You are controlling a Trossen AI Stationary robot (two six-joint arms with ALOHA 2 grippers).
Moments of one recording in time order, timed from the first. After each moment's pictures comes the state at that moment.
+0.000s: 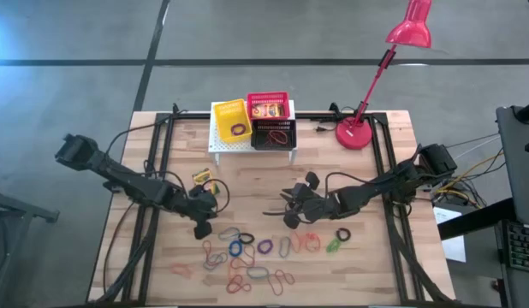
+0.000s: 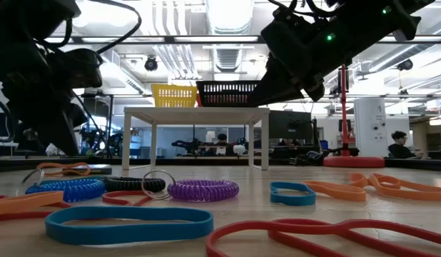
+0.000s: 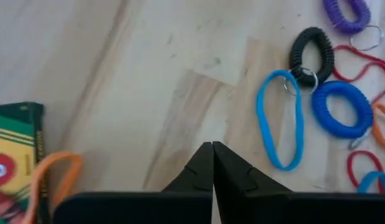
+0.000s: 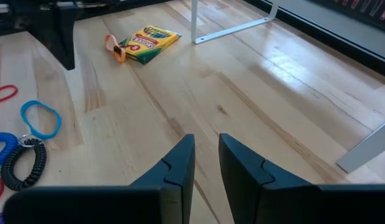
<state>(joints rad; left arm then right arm) -0.37 1.17 0.41 -0.23 -0.16 -0.66 0.30 1.64 0.80 0.19 0.70 0.50</state>
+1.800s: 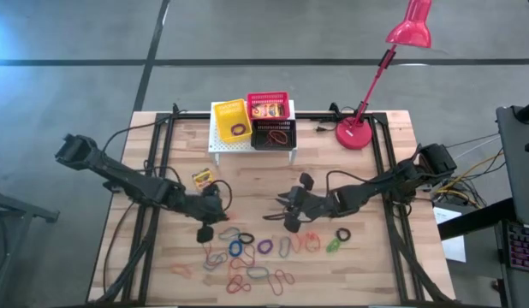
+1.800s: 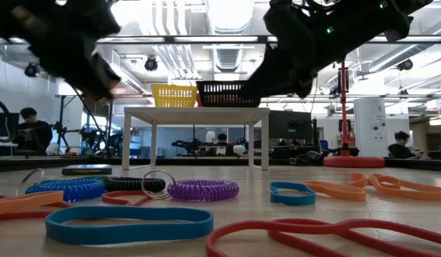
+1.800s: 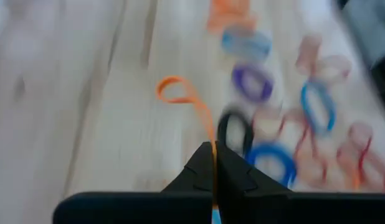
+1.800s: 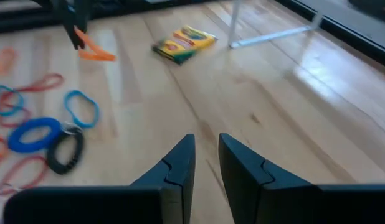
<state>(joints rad) -0.37 1.17 0.54 -0.10 -0.15 -0.36 0.29 1.64 0.80 0.28 0.55 0.38</state>
